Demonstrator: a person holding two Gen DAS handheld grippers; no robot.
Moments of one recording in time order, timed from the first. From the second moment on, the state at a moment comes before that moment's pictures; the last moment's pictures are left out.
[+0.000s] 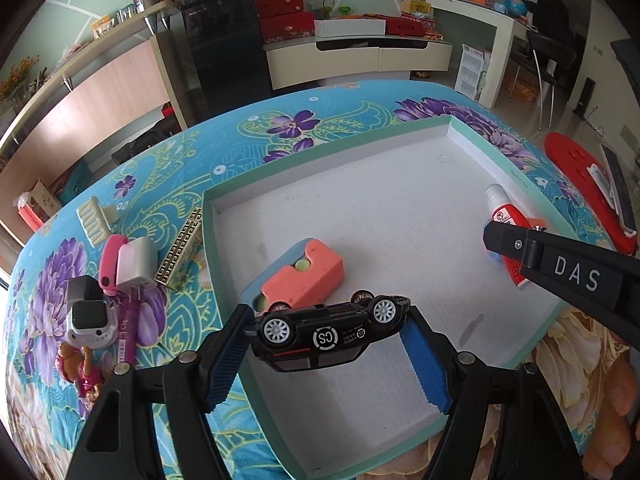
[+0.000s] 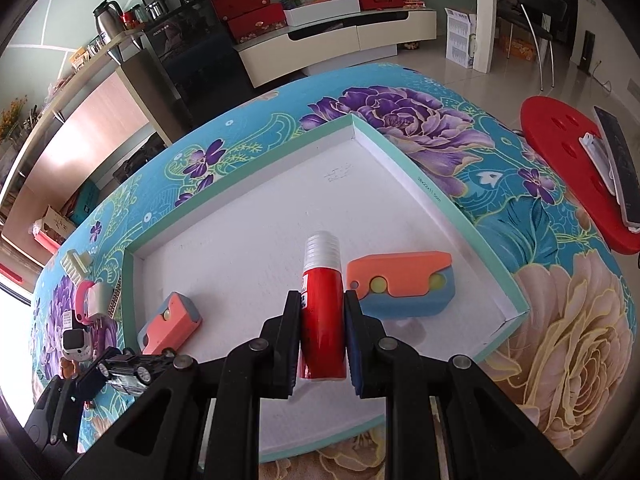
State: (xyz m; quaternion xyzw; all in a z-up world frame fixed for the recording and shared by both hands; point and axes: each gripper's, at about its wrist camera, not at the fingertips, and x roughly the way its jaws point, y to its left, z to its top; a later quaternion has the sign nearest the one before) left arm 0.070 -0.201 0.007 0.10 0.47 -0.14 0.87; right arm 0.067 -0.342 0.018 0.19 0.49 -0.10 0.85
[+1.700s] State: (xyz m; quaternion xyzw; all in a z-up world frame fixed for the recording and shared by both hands) left arm 0.085 -0.060 0.016 -0.03 0.46 0.04 0.89; right arm 0.079 -0.316 0.019 0.16 0.48 -0.09 0.86
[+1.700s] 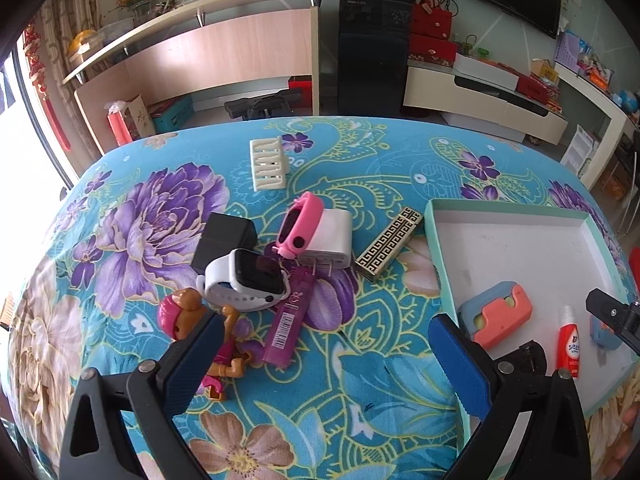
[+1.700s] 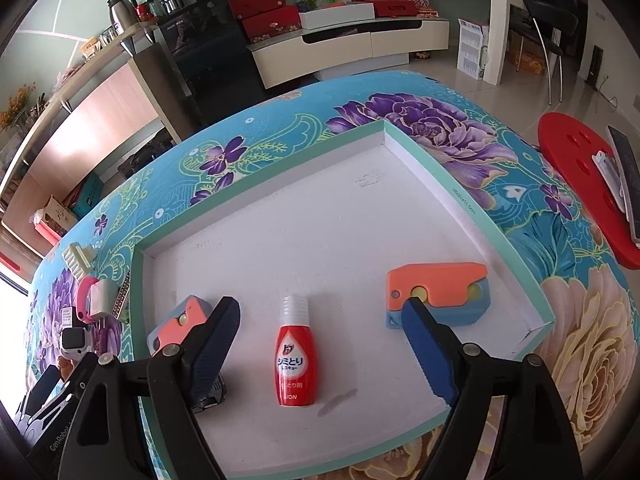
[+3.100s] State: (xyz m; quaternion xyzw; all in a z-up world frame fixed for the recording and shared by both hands) left arm 0.047 0.111 0.009 -0.16 0.45 0.18 0.86; right arm 0.103 -0.096 -0.002 0.04 0.50 0.14 0.86
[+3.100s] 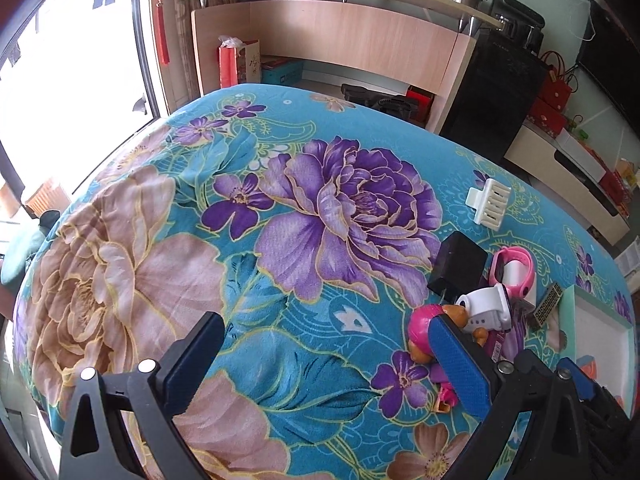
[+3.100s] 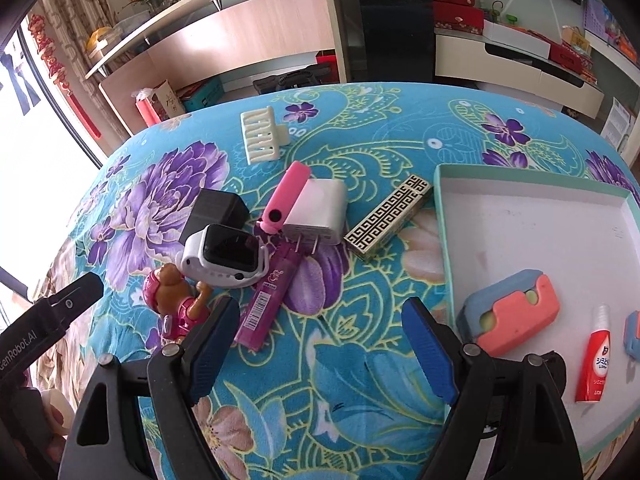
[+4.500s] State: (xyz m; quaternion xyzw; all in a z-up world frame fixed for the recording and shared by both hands) left arm 0.088 0.075 -0.022 -0.14 0.49 0.11 0.85; right arm 0.109 -0.097 -0.023 0.03 0.52 0.14 0.84
